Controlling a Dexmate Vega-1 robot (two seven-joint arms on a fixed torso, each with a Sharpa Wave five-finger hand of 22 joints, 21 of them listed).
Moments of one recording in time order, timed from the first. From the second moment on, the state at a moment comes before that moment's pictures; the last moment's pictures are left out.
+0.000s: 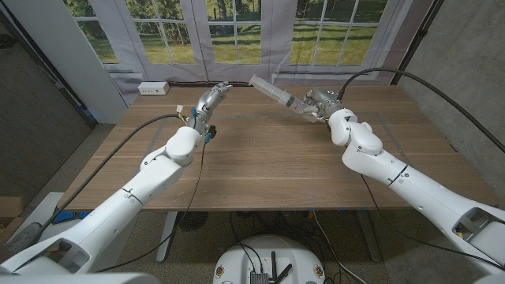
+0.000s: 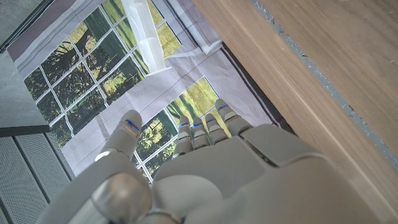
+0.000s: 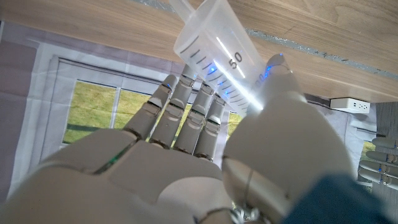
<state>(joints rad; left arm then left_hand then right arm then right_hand) 0.89 0.64 0.42 -1.78 -0.29 -0.01 0.32 0.15 0.13 0.74 -0.16 0.18 0.13 -0.01 0.19 0.18 0.05 -0.04 0.20 0.18 0.02 -0.02 0.18 0.17 0.15 0.01 0.20 0.17 -0.69 -0.67 -0.67 -1.88 -0.64 -0.62 0.02 0.94 -0.12 0.36 -0.17 0.20 0.85 -0.10 0.43 0.19 0.99 -0.17 0.29 0.25 0.87 -0.11 0.55 0.38 0.55 -0.05 0.20 0.17</state>
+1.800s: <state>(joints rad) 0.74 0.76 0.43 -1.87 -0.14 0.06 0.13 0.16 0.11 0.71 -0.17 0.18 0.17 -0.01 0.19 0.18 0.05 -0.04 0.20 0.18 0.02 -0.03 0.18 0.17 0.15 0.01 0.19 0.17 -0.82 -0.73 -0.60 -1.86 -0.21 -0.38 -0.23 0.94 -0.12 0.32 -0.16 0.20 0.90 -0.10 0.35 0.20 1.02 -0.17 0.24 0.28 0.91 -0.12 0.44 0.46 0.56 -0.05 0.20 0.17</state>
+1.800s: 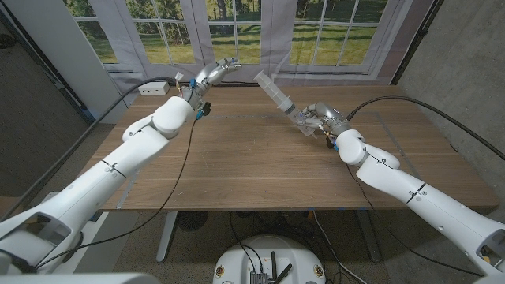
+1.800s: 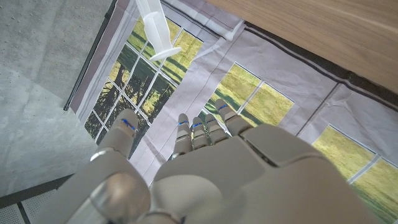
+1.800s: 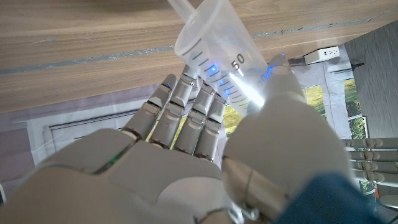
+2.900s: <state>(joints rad) 0.62 0.79 0.48 -1.78 -0.14 0.00 -0.09 0.13 0.07 0.66 -0.17 0.18 0.24 -0.02 0.19 0.18 0.12 -0.06 0.21 0.18 0.09 -0.03 0.19 0.16 0.07 0.04 0.18 0.17 -0.81 -0.75 -0.60 -1.85 -0.22 -0.33 -0.24 0.94 -0.11 0.31 -0.16 0.21 0.93 -0.10 0.29 0.20 1.03 -0.18 0.22 0.30 0.95 -0.13 0.34 0.56 0.57 -0.05 0.20 0.18</state>
